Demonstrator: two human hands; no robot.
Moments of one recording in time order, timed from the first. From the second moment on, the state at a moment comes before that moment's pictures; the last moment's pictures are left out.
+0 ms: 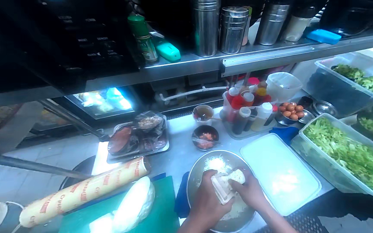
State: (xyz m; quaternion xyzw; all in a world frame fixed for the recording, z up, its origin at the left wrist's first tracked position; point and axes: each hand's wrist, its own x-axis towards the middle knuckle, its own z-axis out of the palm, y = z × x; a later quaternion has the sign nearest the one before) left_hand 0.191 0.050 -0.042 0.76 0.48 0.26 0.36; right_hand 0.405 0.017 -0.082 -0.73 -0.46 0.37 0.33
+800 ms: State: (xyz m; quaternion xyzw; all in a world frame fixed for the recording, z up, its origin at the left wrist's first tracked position) left_hand 0.188 0.053 -0.051 0.77 0.46 0.28 0.34; right_hand 0.419 0.013 -0.085 -0.67 -0.47 0.42 0.40
